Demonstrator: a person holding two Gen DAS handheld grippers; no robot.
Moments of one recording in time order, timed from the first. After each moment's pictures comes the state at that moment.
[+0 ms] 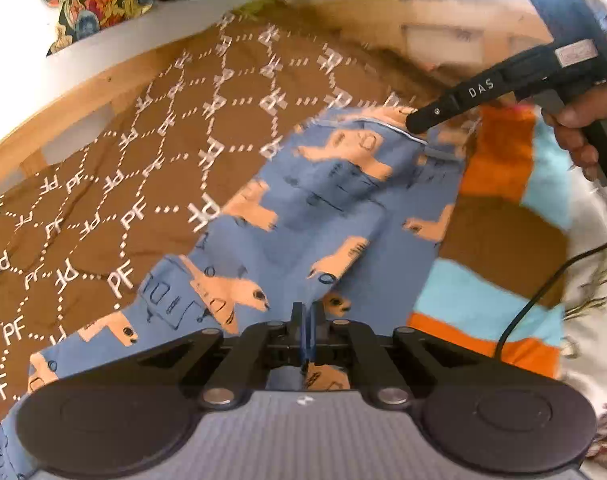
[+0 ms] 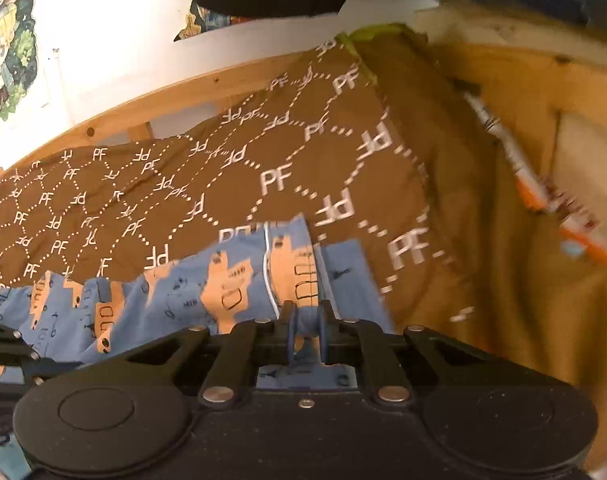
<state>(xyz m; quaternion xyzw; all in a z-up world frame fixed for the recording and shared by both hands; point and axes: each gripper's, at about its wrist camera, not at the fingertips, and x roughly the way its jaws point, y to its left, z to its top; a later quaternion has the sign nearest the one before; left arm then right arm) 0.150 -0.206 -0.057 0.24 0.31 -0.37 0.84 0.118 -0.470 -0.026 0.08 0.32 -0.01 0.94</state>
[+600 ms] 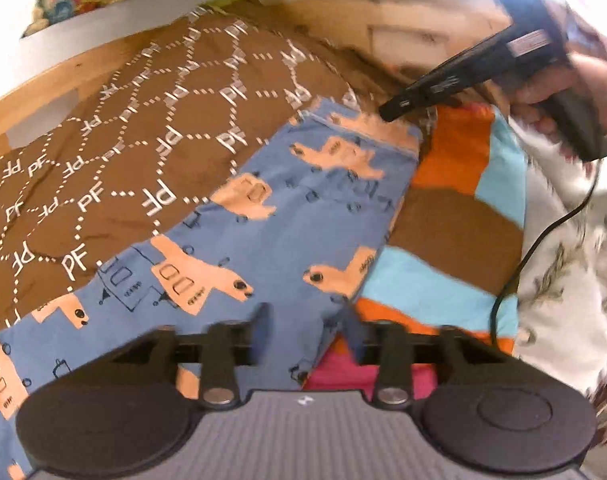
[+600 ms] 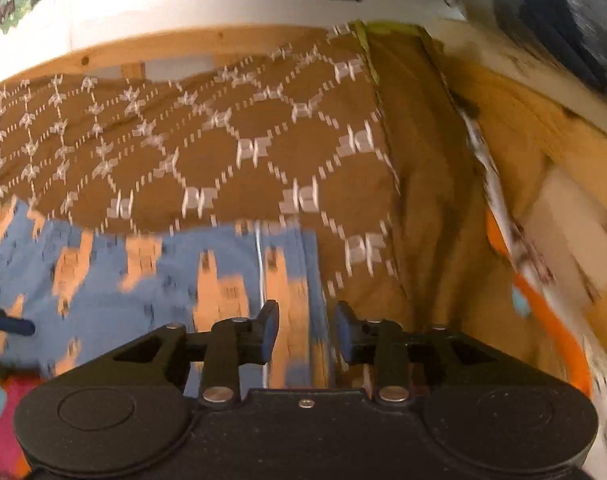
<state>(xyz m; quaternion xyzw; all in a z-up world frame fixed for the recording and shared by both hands) 0.152 -0.193 -0.061 0.20 0.32 -0.42 0.82 0.138 -0.470 -0.016 -0.03 0.36 -0.01 0.93</state>
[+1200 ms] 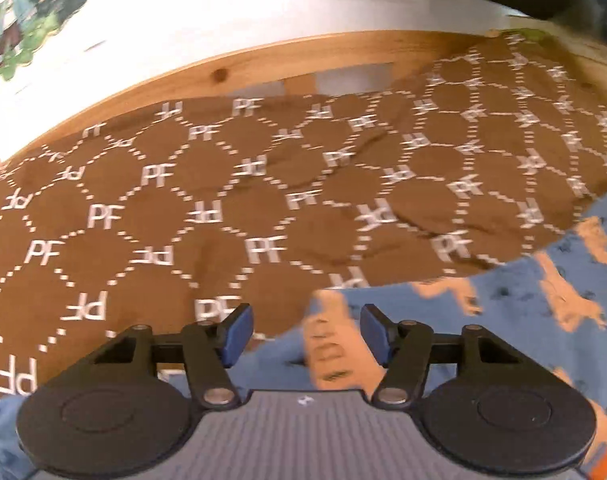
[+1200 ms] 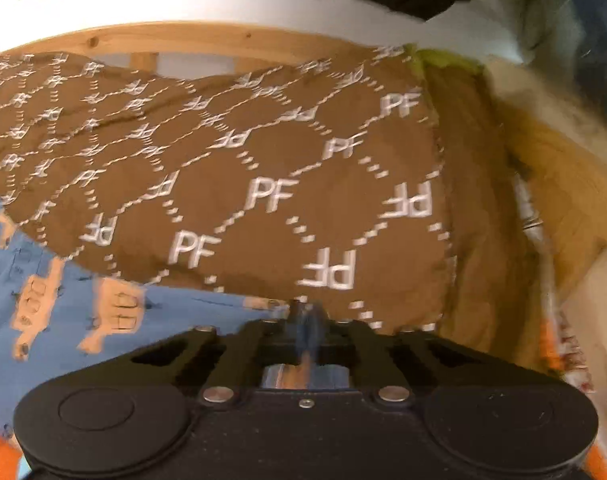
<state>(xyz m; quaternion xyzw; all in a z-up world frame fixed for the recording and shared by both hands) 0.262 -0.047 -0.035 0.14 0.32 -0.11 0.93 0.203 -0.447 -0.029 -0.11 0.34 -0.02 0.93</state>
